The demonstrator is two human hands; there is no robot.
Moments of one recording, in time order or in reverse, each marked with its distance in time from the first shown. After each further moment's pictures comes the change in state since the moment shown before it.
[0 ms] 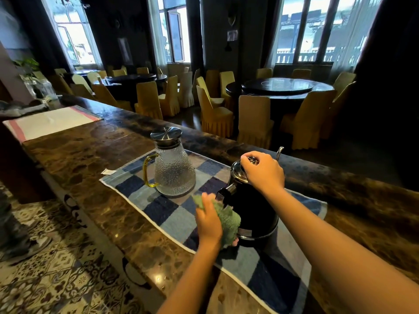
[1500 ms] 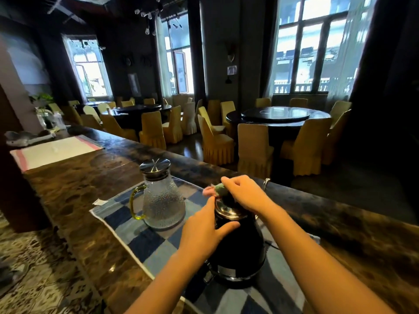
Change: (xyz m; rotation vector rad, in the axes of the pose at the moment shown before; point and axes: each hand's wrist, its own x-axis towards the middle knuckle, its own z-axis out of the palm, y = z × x) left_hand 0.017 0.047 0.027 1.060 -0.357 0.559; right_hand 0.029 -0.010 -0.029 0.100 -0.375 -0.129
